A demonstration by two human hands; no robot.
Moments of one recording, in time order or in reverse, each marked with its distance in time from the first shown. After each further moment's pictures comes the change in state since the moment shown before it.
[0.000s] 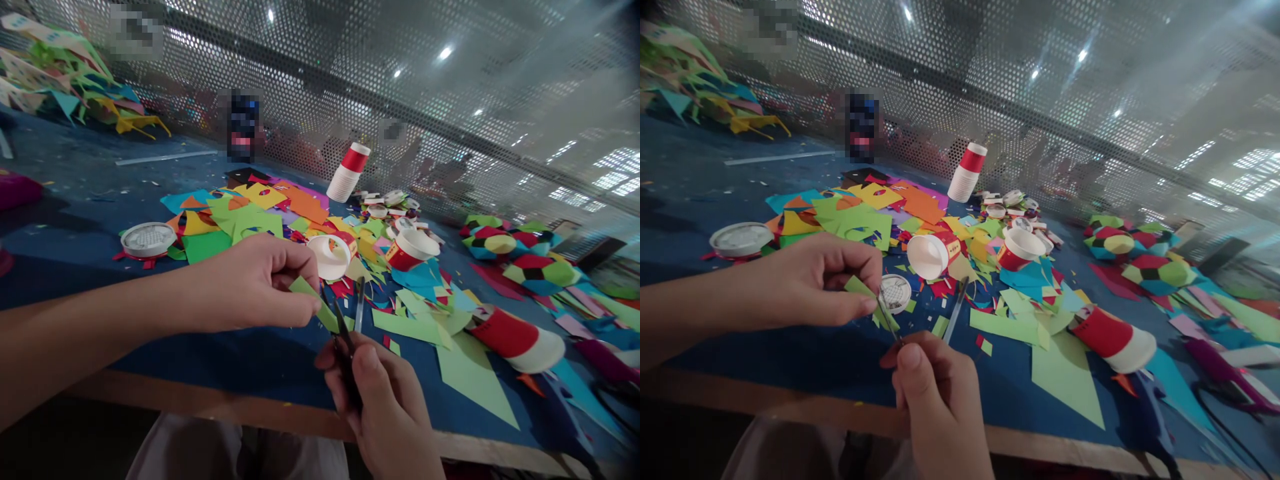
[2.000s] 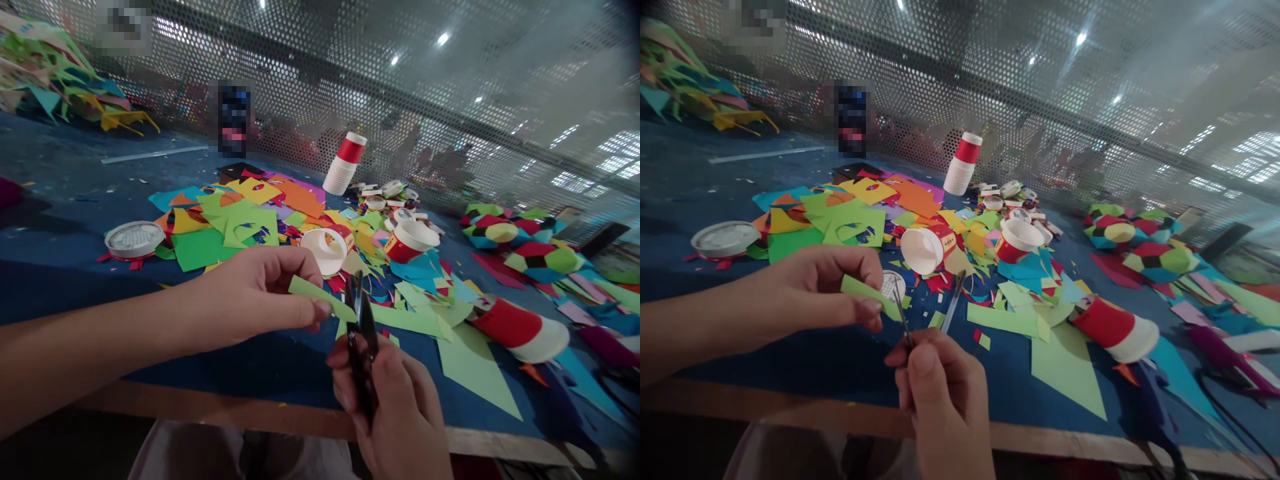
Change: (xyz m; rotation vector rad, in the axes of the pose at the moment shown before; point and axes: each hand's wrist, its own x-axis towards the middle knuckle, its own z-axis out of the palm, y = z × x) left_hand 0.001 -0.008 0.018 -0.371 -0.004 -0.070; right_hand -0.003 -0.007 0.004 0.141 0.103 -0.004
